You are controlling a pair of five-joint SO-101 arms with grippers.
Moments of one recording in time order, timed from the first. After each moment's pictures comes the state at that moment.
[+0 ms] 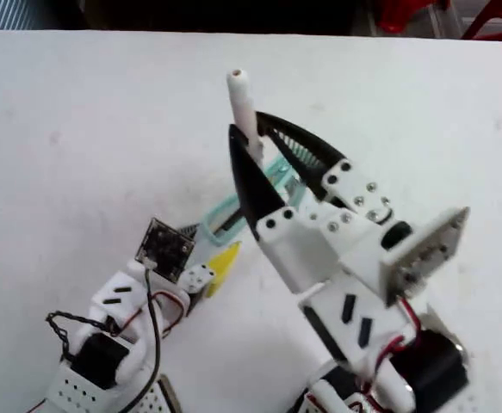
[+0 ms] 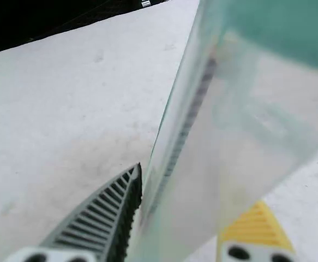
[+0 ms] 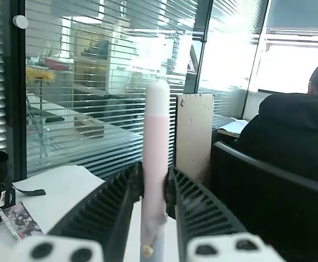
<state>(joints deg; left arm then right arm) 22.6 -101.8 89.4 48.0 -1.1 -39.3 -63.7 20.9 40.8 7.1</state>
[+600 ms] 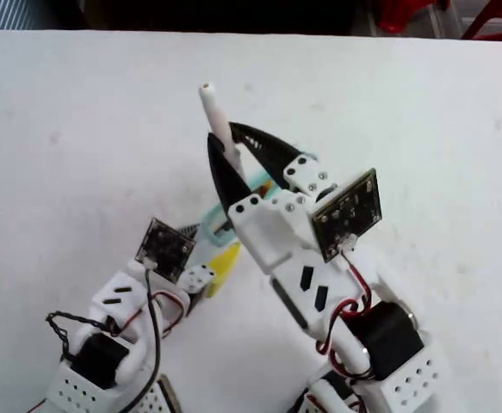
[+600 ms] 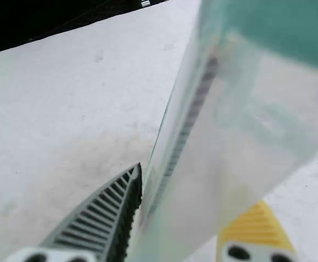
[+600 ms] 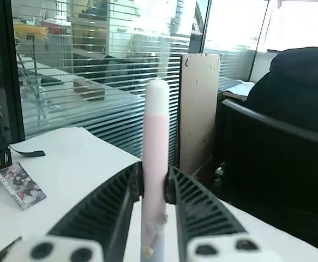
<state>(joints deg) 22.6 -101.8 89.4 48.0 -1.1 -39.1 -63.5 36.0 33.7 6.7</state>
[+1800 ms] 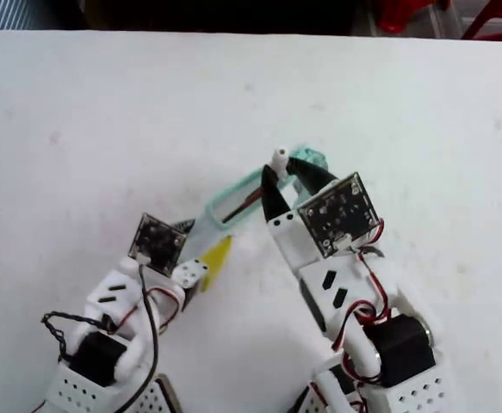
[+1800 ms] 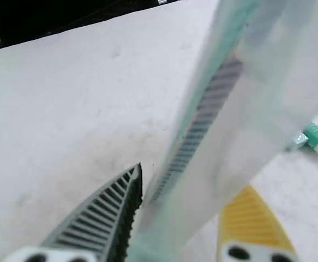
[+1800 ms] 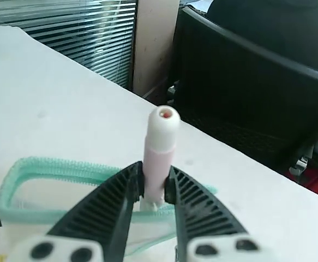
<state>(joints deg) 19.1 -101.2 89.4 47.6 -1.1 -27.5 -71.6 43.5 49.6 16.0</state>
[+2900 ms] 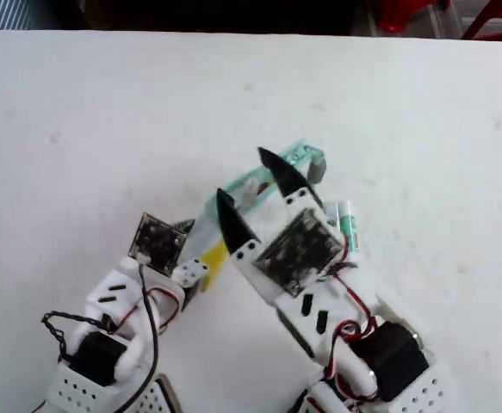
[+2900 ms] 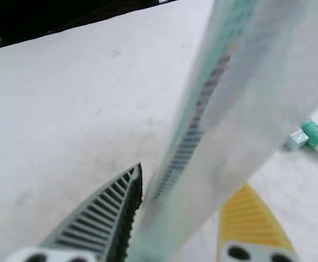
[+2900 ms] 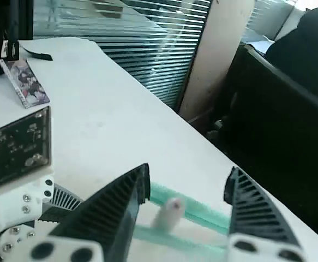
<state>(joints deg) 19.1 -101.1 89.4 47.6 -1.1 -41.4 -70.2 41.3 49.2 21.1</state>
